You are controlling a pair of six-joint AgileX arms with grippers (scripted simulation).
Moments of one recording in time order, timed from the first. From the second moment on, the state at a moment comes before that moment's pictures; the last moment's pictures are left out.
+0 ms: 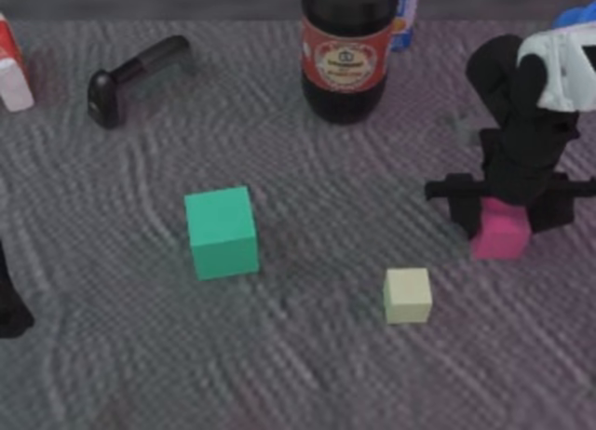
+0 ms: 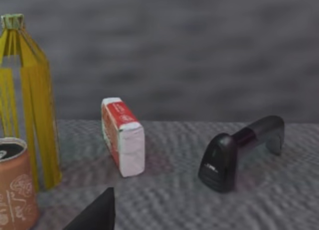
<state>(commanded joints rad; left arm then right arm) 0.02 0.00 0.00 0.00 0.00 0.00 0.30 2.19 1.47 -0.85 0.00 0.31</state>
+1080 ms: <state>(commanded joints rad) 0.02 0.00 0.00 0.00 0.00 0.00 0.30 2.10 1.61 -1.07 0.01 0.31</state>
